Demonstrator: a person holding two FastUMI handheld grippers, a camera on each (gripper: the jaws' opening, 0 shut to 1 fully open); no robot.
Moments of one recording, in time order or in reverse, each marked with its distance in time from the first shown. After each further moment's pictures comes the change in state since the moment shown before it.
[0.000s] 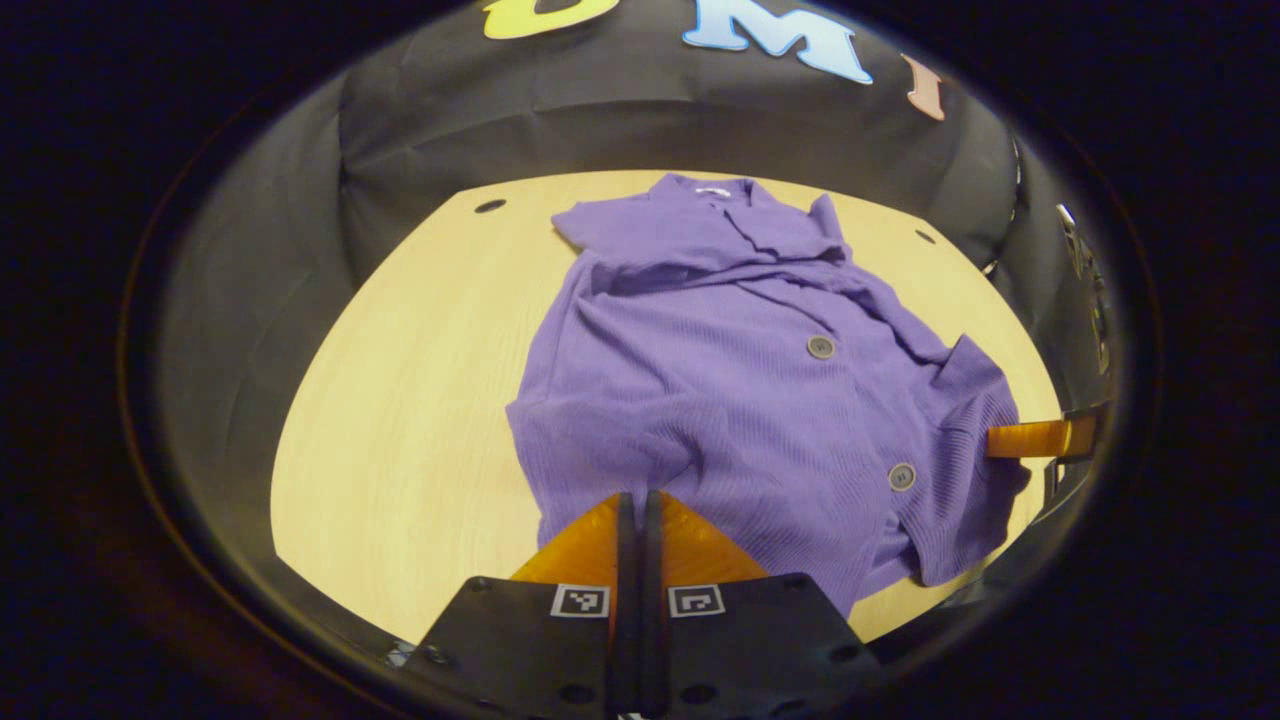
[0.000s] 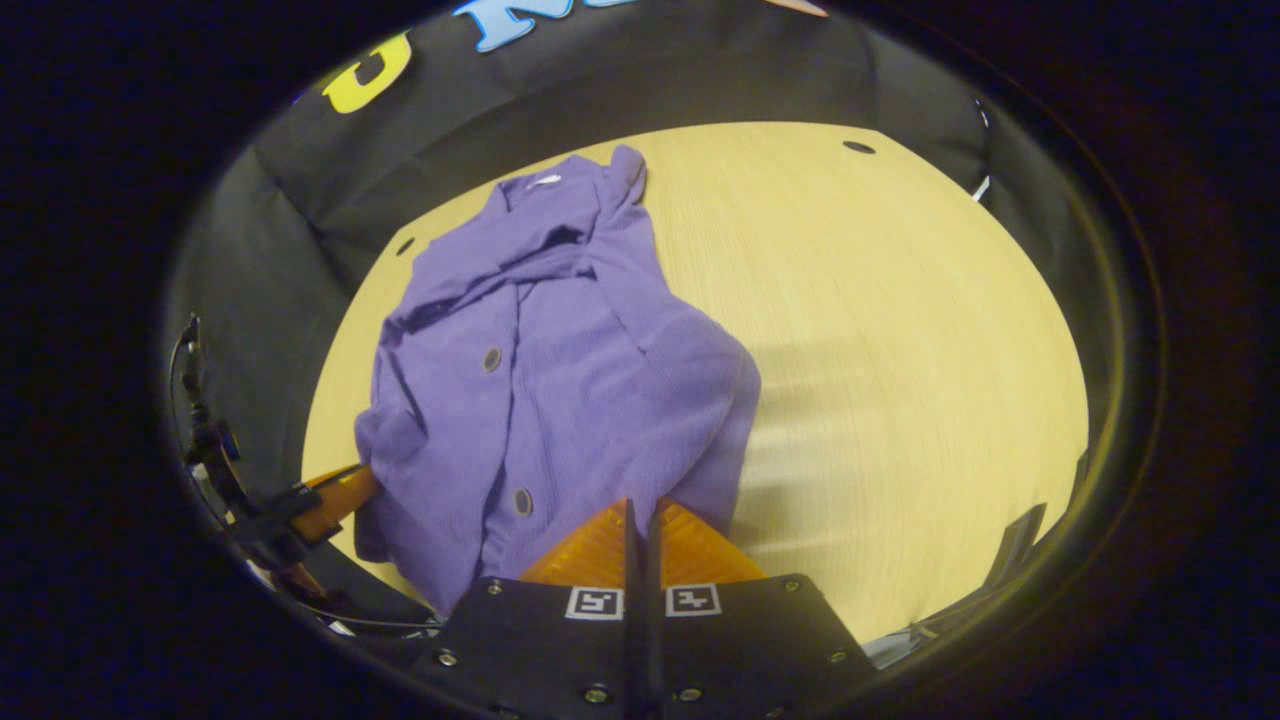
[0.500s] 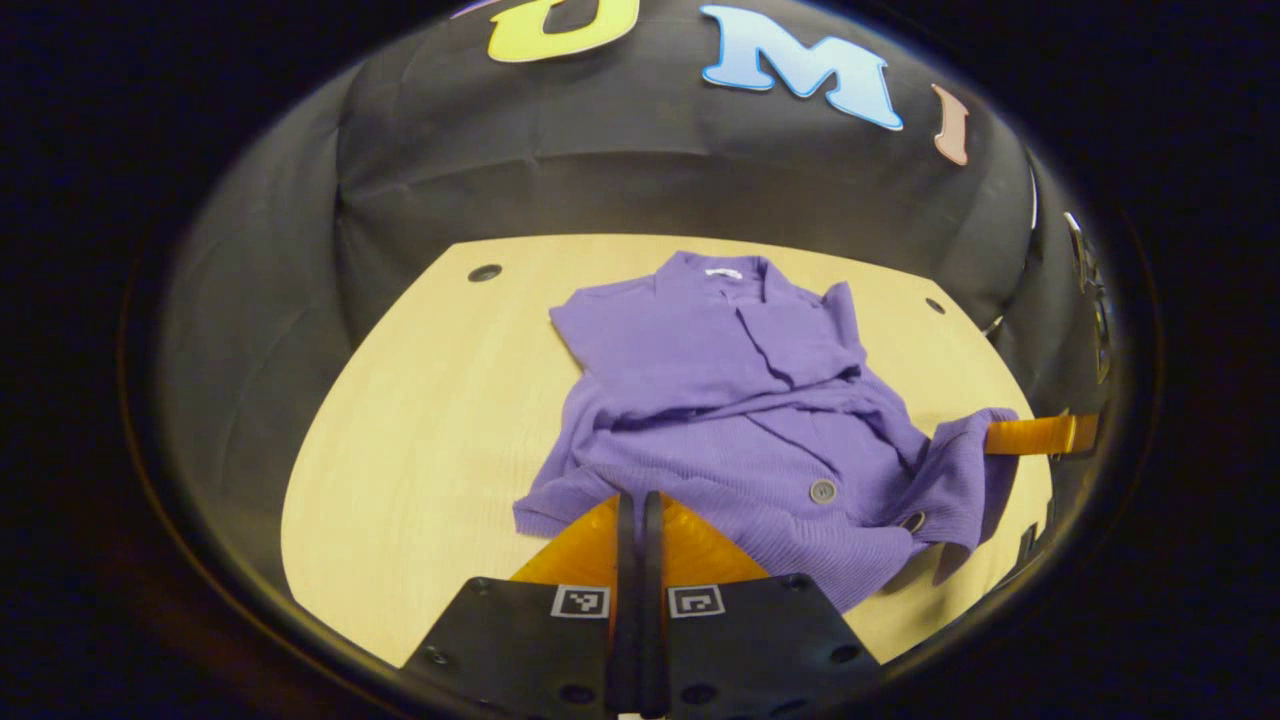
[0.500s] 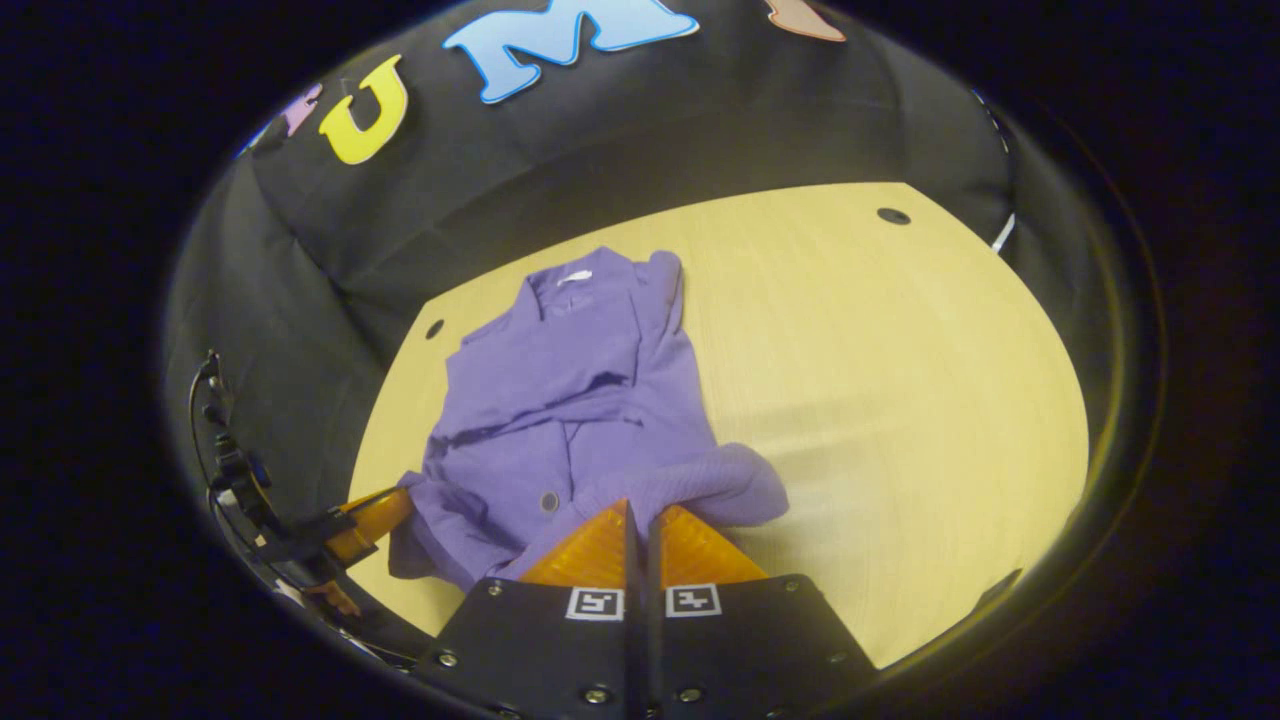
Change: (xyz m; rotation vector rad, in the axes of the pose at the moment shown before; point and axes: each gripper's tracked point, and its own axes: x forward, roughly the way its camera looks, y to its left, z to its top) left arm 0.029 0.004 0.122 -0.019 -0.119 -0.015; right arm 0.006 0.026 0.118 -0.004 -0.151 0.069
